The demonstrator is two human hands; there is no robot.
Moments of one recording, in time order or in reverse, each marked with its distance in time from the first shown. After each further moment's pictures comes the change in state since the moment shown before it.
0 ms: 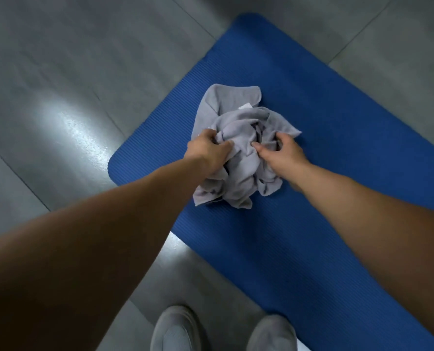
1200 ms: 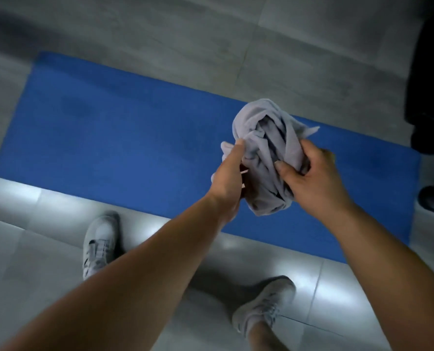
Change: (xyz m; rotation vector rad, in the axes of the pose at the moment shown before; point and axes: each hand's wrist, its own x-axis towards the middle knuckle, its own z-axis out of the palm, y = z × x) left_hand -0.647 0.226 0.412 -0.541 -0.535 -0.032; right_hand -0.596 0.323 -0.488 0.133 0.439 -0.044
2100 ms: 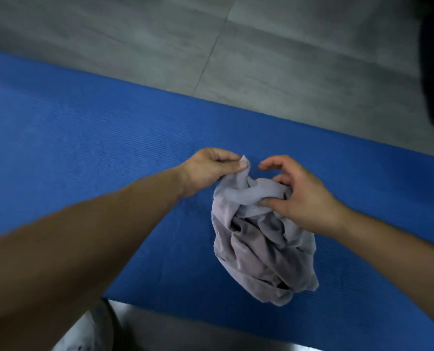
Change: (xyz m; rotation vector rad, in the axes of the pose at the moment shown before) left_hand 0.336 -0.118 -0.001 0.624 -0.360 0.341; right_hand 0.183 0.283 0.085 0.041 -0.189 -0.291
